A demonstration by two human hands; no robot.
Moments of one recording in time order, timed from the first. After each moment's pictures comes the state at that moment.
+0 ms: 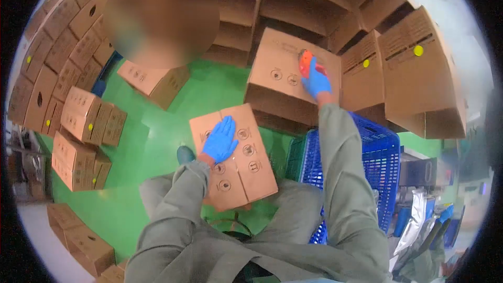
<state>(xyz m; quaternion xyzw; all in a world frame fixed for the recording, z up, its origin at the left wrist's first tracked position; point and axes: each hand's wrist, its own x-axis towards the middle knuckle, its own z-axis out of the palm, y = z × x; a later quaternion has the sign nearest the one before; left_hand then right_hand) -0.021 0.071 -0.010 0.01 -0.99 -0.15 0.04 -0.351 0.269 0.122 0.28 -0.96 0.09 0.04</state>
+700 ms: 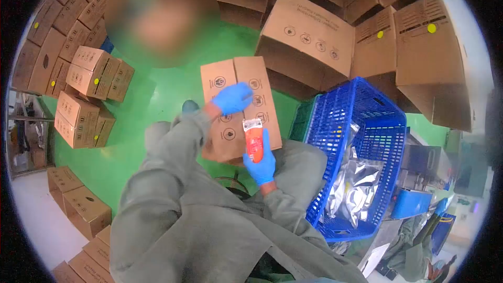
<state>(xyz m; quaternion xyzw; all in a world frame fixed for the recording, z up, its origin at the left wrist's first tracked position) -0.019 0.087 0.036 -0.02 -0.94 -0.32 -0.14 0.071 0.334 0.033 0.20 -0.84 0.50 -0.11</state>
